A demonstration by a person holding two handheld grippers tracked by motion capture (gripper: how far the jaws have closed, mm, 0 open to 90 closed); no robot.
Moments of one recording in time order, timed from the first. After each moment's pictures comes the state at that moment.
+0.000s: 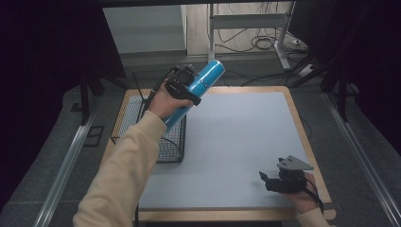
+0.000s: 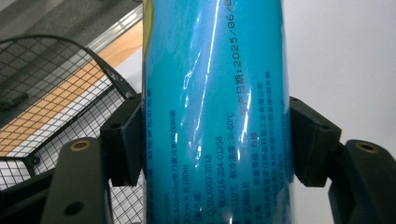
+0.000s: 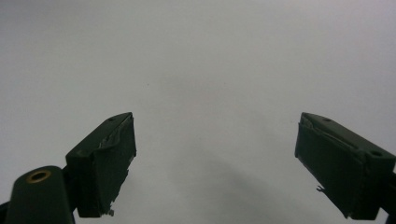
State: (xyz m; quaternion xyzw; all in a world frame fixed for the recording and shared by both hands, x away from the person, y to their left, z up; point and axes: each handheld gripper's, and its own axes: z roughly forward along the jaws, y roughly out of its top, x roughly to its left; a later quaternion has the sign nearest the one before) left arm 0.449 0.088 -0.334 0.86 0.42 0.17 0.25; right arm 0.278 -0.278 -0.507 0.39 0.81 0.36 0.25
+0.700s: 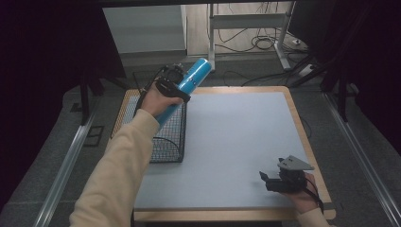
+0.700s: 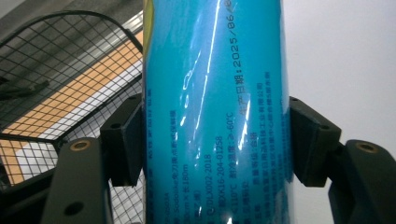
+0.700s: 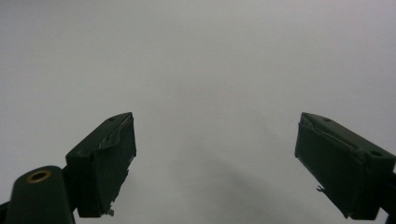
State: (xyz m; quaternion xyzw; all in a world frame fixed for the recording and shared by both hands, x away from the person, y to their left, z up) left arm 0.465 0.117 -0.345 0.84 0.45 0.19 0.24; right arm 0.278 -0.279 -0.507 0.39 0.81 0.36 0.25
